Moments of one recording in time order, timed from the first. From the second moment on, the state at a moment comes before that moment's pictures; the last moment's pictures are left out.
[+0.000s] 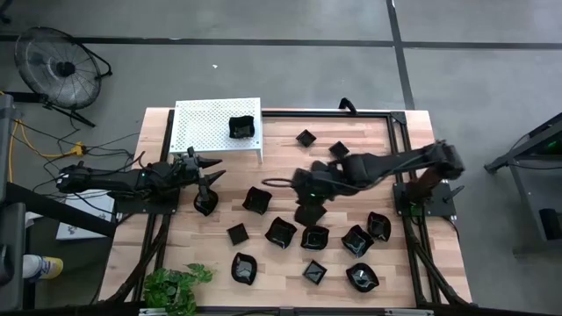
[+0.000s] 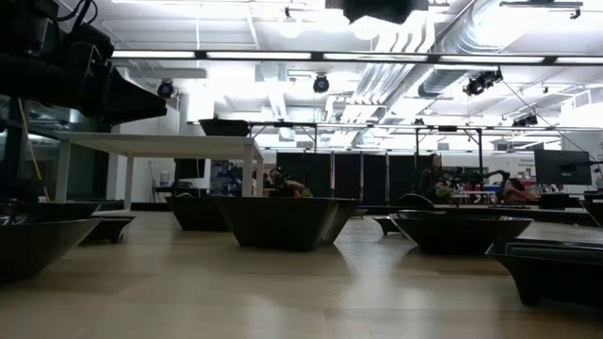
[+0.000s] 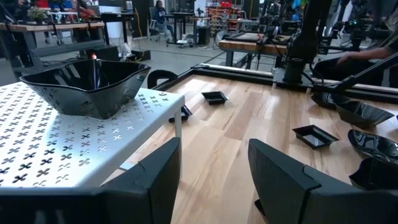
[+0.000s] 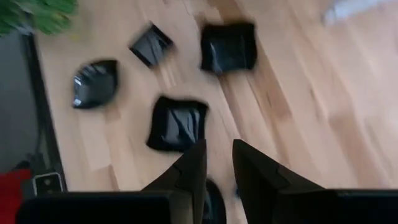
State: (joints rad) left arm -0.04 0.15 0.01 0.06 -0.43 -0.08; right arm 0.21 1.68 1.65 -0.99 0.11 0.60
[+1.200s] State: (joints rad) left arm -0.04 0.15 0.01 0.06 -0.43 -0.08; right arm 0.40 1.48 0.91 -0.71 -0.14 1.87
